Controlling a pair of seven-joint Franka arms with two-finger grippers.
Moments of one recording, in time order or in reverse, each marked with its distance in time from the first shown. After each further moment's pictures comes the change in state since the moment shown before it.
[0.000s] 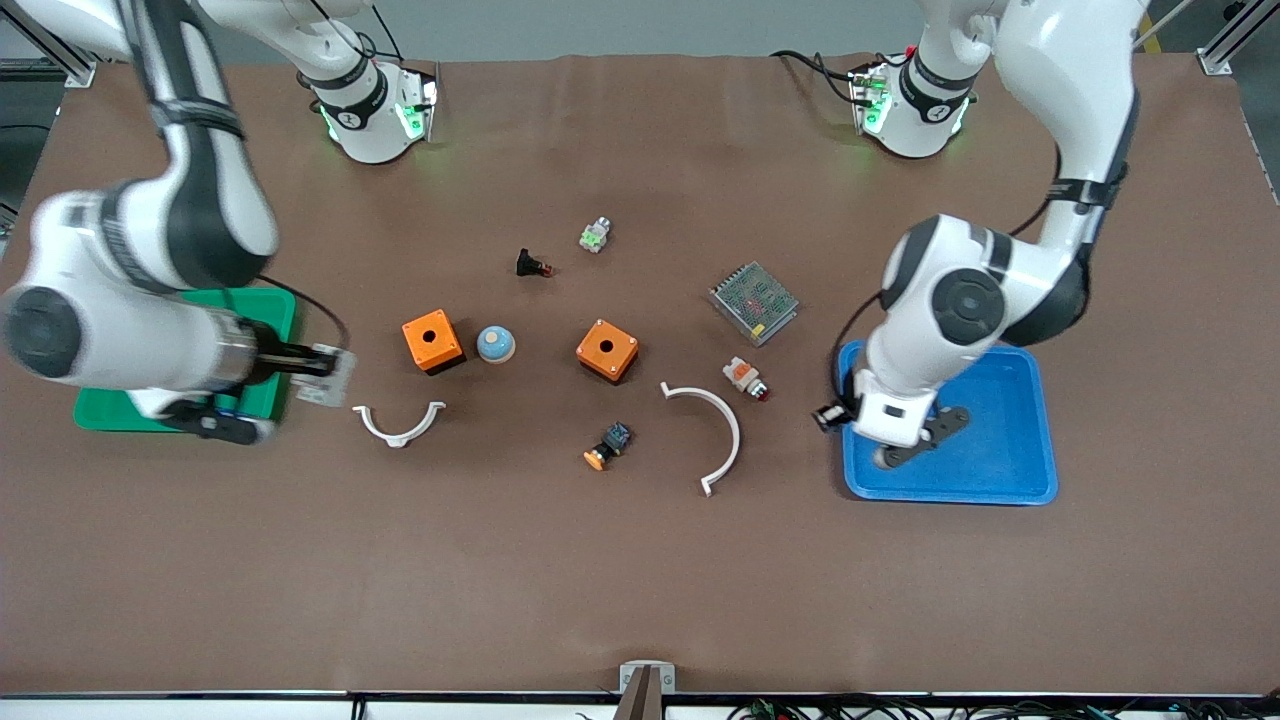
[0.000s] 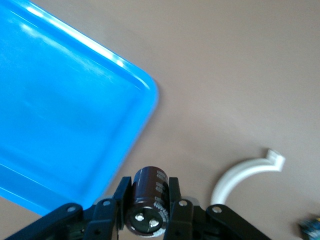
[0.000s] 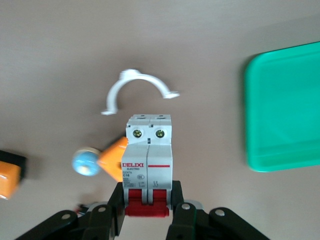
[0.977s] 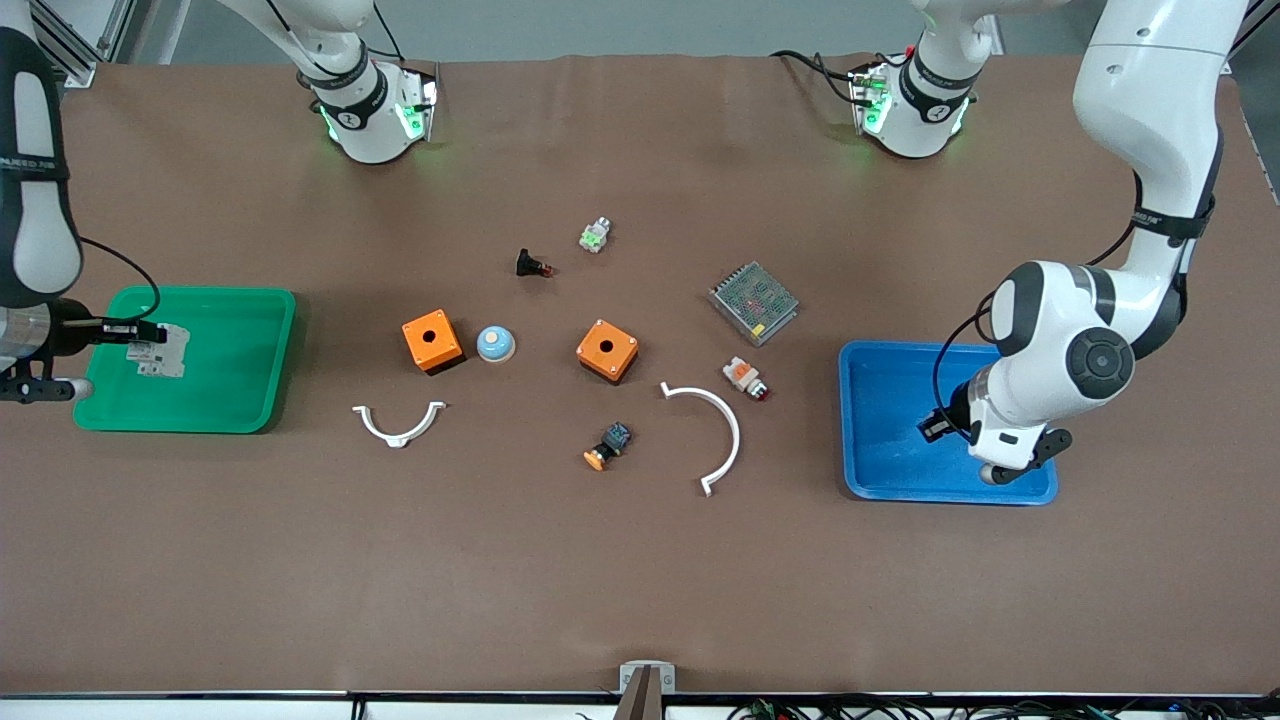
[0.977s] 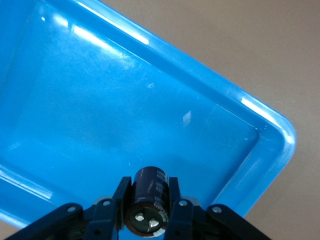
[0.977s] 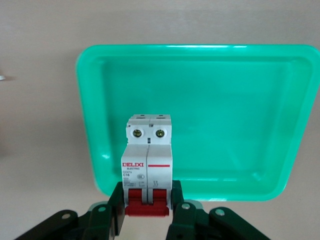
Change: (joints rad) left arm 0.197 0.057 -0.002 -0.126 0.000 0.078 0.196; right arm -0.406 -0.010 -0.002 -0.295 -0.158 0.322 -0.538
